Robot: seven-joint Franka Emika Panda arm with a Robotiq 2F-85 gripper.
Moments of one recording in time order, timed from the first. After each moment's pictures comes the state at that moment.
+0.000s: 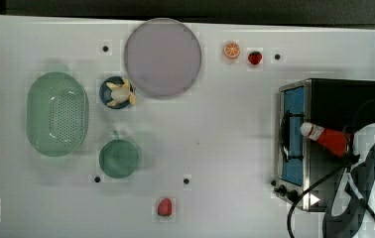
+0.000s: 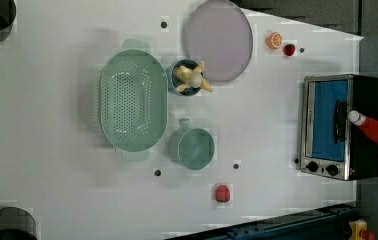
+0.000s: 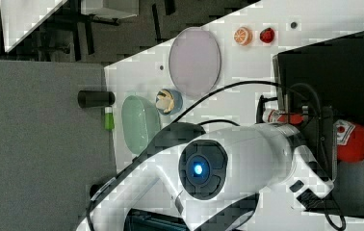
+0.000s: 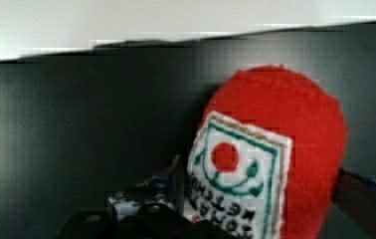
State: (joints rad) arm -0.17 0.39 -0.66 -1.86 0.20 0.65 0.04
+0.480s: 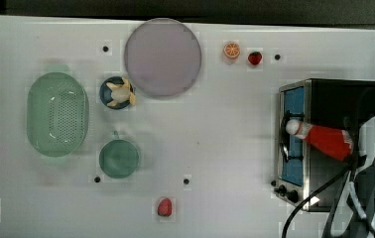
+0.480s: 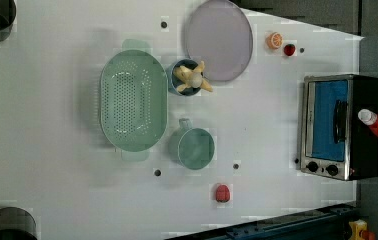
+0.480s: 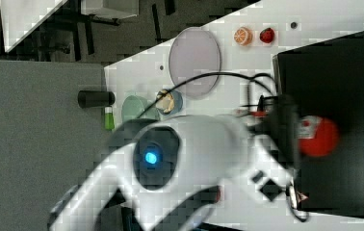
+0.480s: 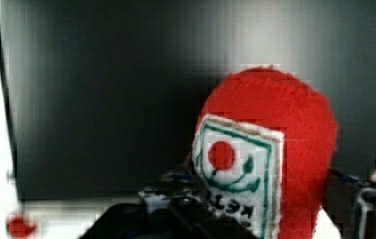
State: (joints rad) arm -0.10 0.27 -0.64 -1.78 0.17 0.34 0.04
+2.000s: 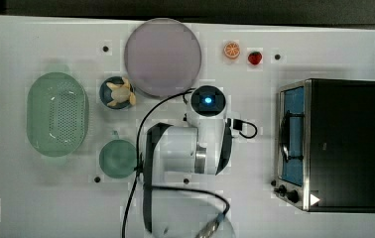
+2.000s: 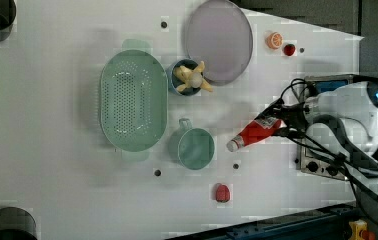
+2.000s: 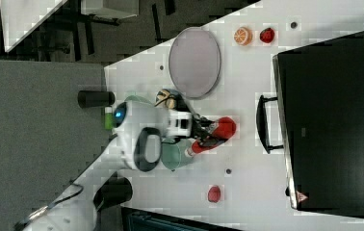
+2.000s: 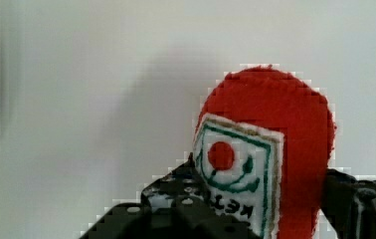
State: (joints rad) arm 0.15 0.35 -0.21 -2.25 0.04 0.81 0.04
